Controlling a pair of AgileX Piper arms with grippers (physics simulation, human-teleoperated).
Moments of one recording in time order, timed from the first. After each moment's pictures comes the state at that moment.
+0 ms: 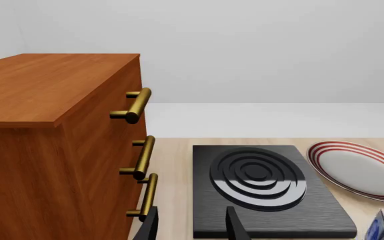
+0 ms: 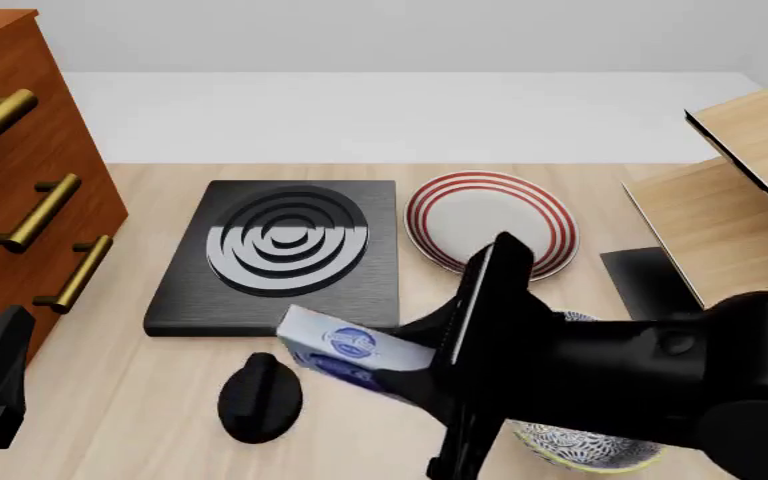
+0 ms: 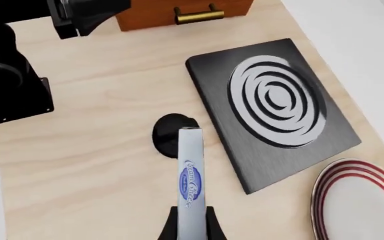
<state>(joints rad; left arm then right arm) 0.00 0.01 0.00 0.00 0.00 1.03 1.14 -0.63 0.16 -0.25</state>
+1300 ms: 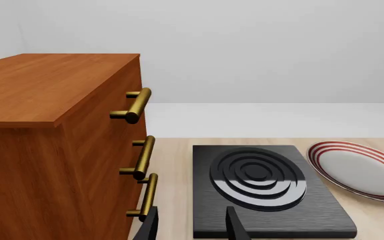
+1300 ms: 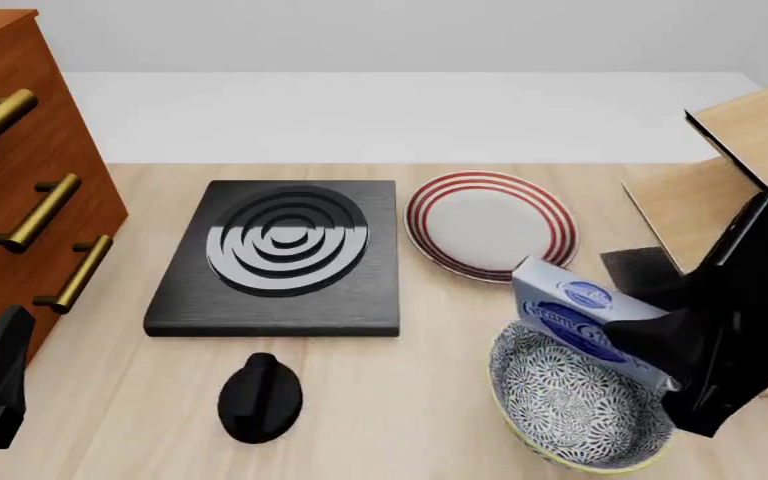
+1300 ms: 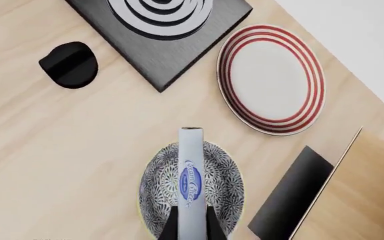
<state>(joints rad) 0.00 0.01 0.00 0.00 0.00 0.55 0.73 -0.68 0.80 -0.28</state>
